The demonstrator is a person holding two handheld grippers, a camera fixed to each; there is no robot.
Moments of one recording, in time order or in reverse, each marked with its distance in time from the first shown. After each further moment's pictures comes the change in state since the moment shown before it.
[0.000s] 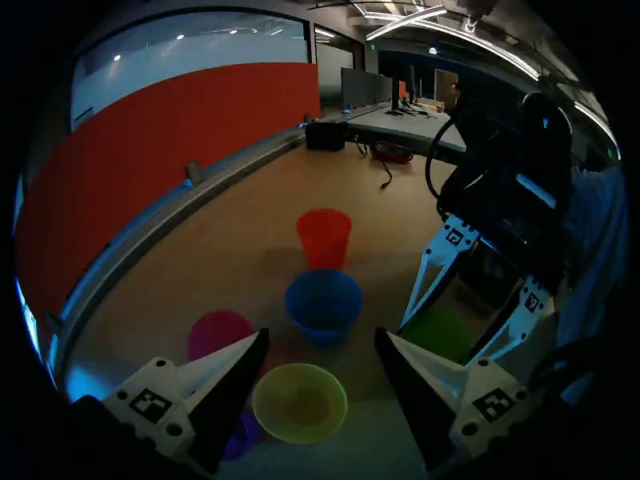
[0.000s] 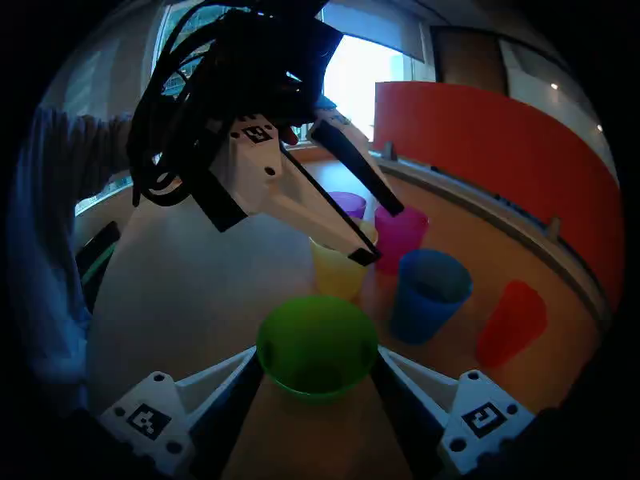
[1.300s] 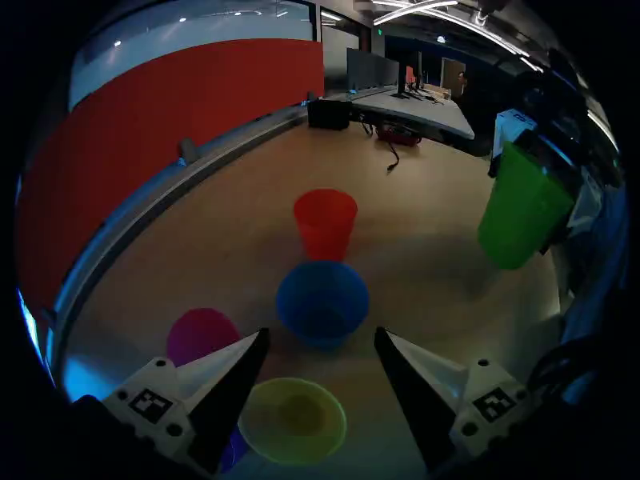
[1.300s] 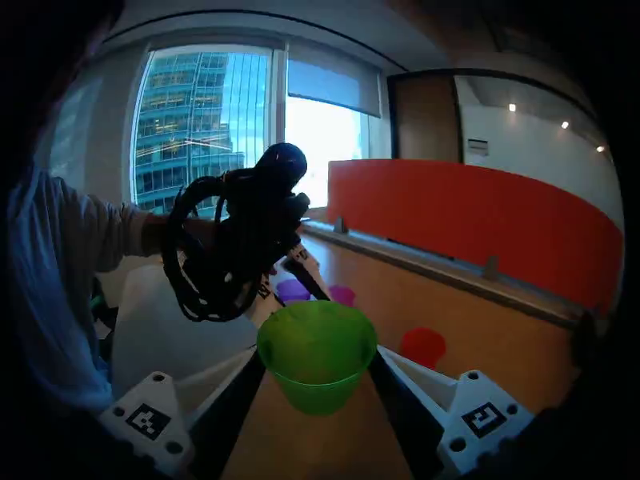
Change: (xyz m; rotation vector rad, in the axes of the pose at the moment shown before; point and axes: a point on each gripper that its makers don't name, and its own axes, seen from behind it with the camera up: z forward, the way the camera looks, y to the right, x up) left arm -0.009 0.002 0.036 -0.001 -0.088 -0.028; right arm 0.073 0.026 -0.134 -0.157 0.271 0.063
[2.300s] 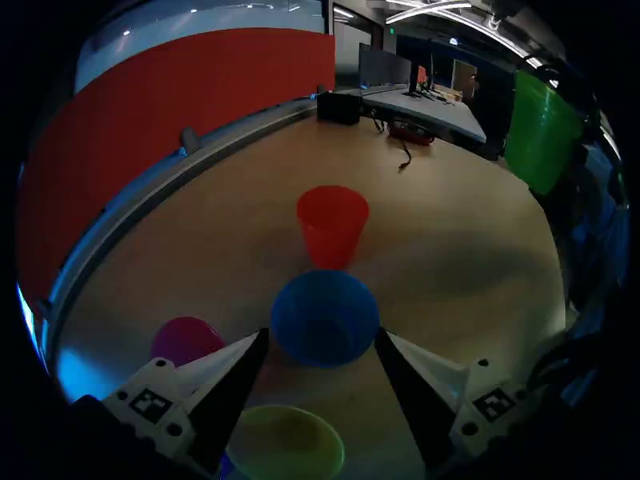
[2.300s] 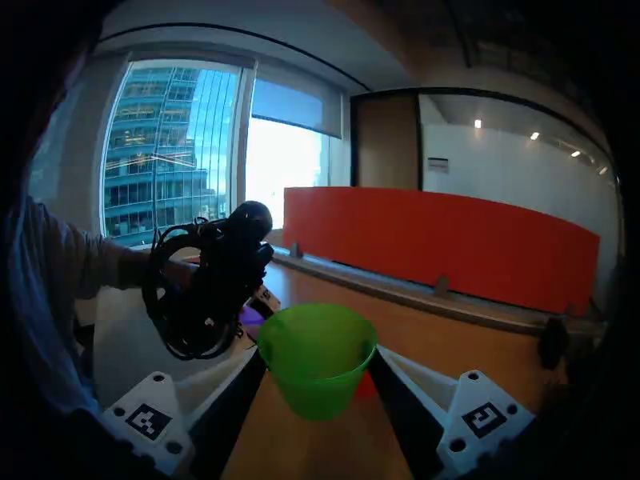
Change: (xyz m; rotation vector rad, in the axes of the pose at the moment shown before) left arm 0.002 0.002 0.028 0.020 -0.022 -0.046; right arm 0.036 0.045 -0.037 -0.177 0.082 0.012
